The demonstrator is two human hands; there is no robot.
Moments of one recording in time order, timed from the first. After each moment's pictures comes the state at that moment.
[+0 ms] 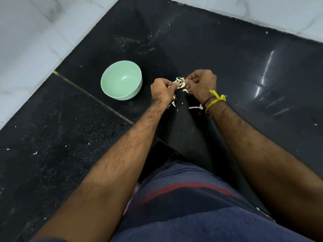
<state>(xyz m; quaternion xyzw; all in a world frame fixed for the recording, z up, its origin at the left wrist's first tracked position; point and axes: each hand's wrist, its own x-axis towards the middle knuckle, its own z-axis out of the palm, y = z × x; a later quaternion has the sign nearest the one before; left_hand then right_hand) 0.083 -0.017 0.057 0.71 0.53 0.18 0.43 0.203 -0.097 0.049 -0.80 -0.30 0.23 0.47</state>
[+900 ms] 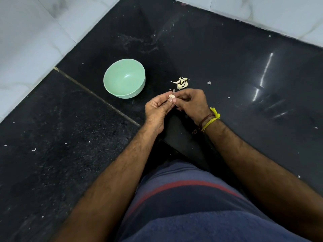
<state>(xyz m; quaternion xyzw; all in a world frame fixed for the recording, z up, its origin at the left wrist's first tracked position) 0.026 -0.056 0.034 0.41 0.42 0.31 0.75 0.143 -0.120 0.046 -0.71 -0.30 0.36 0.53</state>
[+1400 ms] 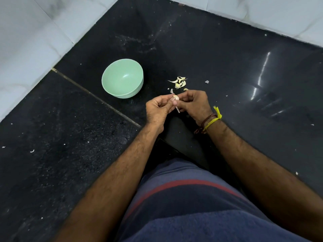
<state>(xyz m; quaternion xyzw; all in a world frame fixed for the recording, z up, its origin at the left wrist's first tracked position) 0.029 -0.062 0.035 0.46 0.43 0.31 0.71 0.146 -0.133 0.044 -0.67 -0.28 0.39 0.56</state>
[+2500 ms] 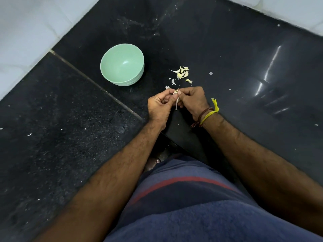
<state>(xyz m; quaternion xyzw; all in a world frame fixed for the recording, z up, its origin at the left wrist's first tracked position) 0.030 -0.082 0.016 0.50 0.43 0.34 0.67 0.140 -0.122 0.024 -0.73 -0.21 0.40 0.52</state>
